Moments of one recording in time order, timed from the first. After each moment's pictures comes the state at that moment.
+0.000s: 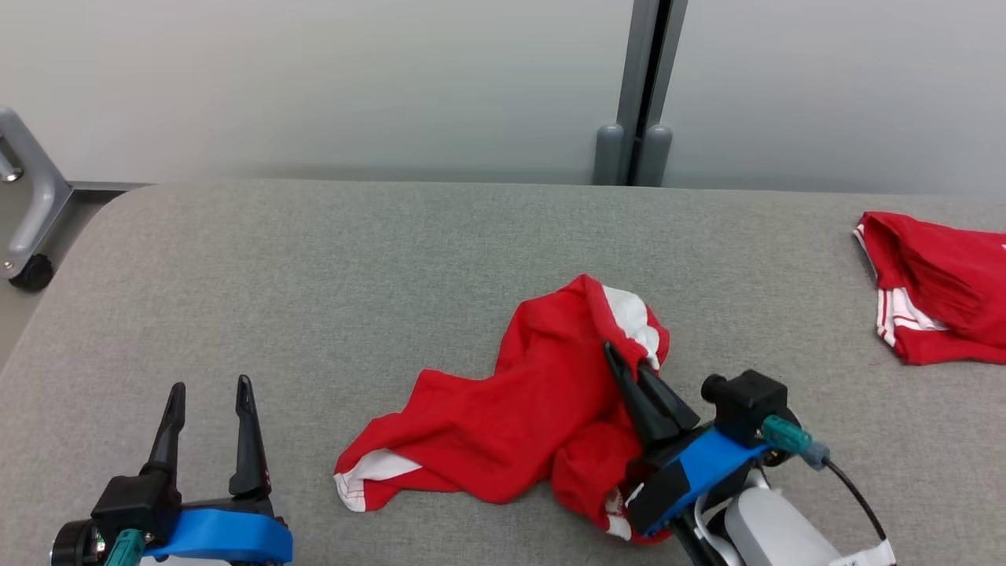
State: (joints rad) left arm -0.03 0.06 0.09 0.24 -0.11 -0.11 -0.26; right arm -0.36 -0.06 0.40 0.52 0.36 0.13 -0.26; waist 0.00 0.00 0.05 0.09
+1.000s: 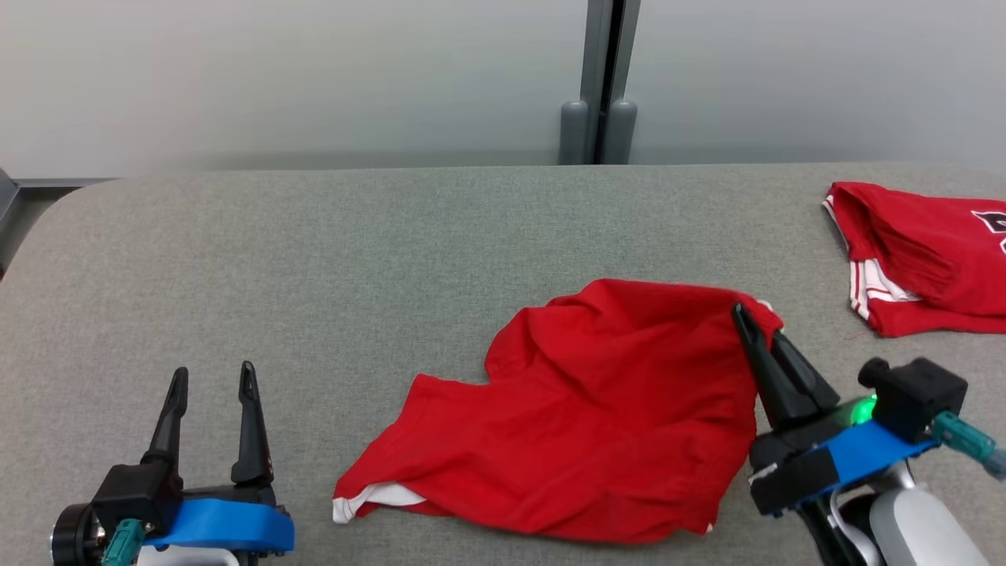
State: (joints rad) left arm -0.04 0.05 0.09 0.22 -0.10 -0.12 -0.26; right arm -0.13 -0.22 0.21 0.02 0.40 0.13 -0.11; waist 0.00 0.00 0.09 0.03
